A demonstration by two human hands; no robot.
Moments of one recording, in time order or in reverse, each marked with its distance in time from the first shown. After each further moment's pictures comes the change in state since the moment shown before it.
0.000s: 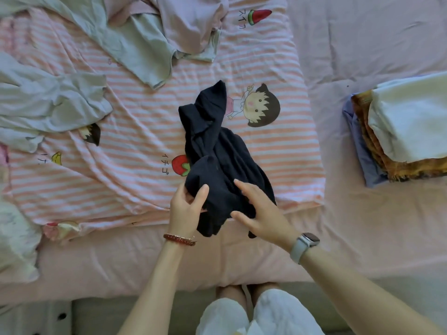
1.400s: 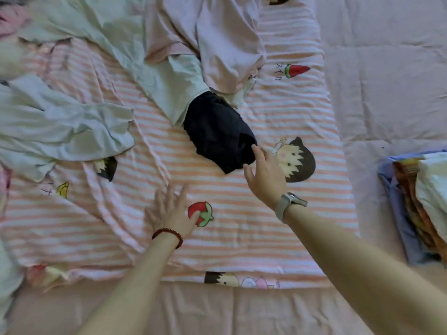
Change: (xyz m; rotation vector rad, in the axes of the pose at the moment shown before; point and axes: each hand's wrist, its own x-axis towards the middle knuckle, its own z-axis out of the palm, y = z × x) left_hand 0.161 -0.067 -0.056 1.275 -0.105 -0.092; right_hand 0.217 -0.025 -0.030 -0.527 0.299 0.032
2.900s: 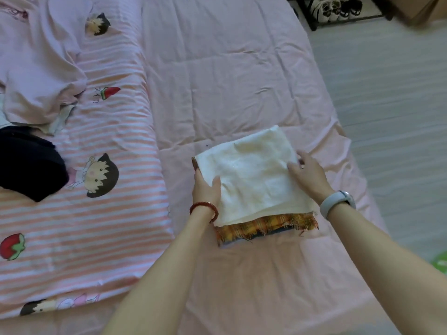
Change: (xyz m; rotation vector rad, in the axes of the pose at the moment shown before) left_hand -0.134 0.537 0.060 -1.018 -0.056 0.024; right_hand -0.129 0.464 -0.290 0.372 0.089 0.495
